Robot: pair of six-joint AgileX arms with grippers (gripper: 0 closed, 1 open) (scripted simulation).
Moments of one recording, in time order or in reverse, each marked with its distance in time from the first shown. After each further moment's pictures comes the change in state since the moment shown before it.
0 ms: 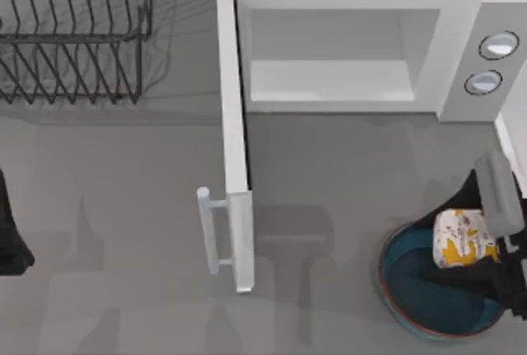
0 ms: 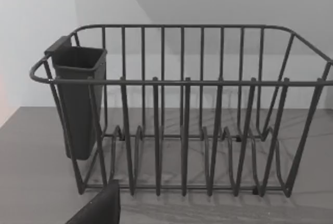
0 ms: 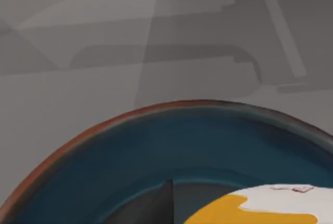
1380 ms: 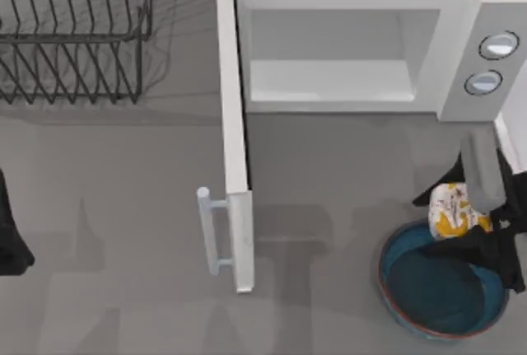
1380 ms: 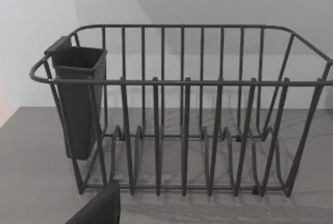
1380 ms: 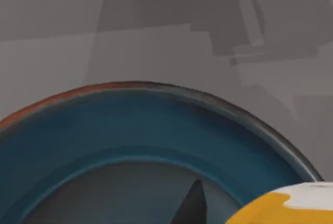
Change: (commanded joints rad) left arm 0.000 0.000 0.000 0.000 0.000 0.000; right arm 0.015 0.035 0.091 -0.118 0.137 0.005
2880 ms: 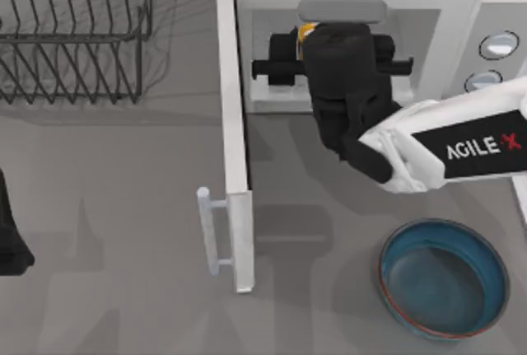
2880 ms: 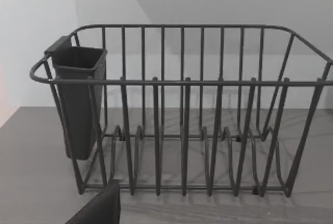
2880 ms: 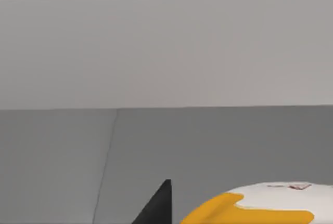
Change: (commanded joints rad) left arm 0.000 0.000 0.000 0.000 0.000 0.000; right arm 0.579 0.331 0.416 1.044 1.511 1.528
